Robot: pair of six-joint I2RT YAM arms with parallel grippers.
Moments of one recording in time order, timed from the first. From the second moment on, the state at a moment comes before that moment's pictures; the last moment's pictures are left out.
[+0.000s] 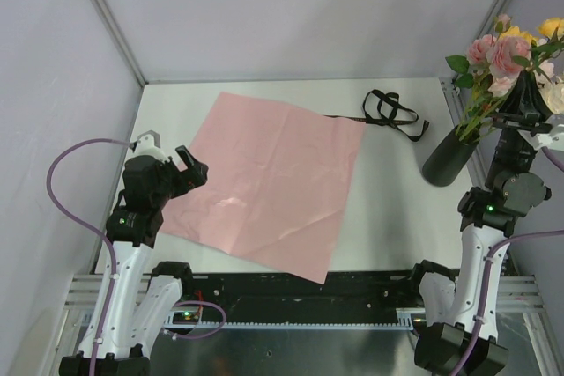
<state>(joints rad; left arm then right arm) -0.04 0.66 0.76 -0.59 0.03 -0.44 -0.39 0.77 0.81 0.76 -0.11 0.12</state>
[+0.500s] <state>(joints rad) -0.04 0.66 0.76 -0.59 0.03 -0.44 -0.41 0.83 0.85 0.80 -0.11 0.09</state>
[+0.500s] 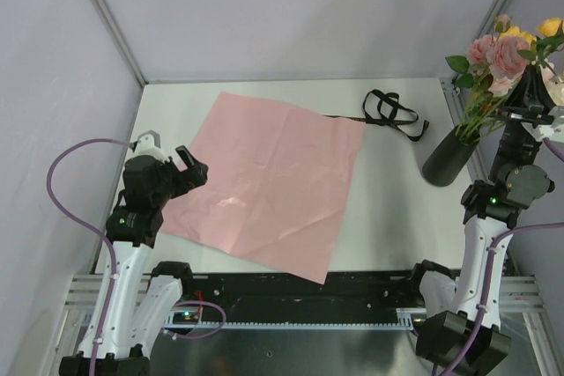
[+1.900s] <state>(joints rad) -0.04 0.65 0.76 -0.59 0.06 -0.44 -0.38 0.74 0.67 0.51 -0.01 0.16</state>
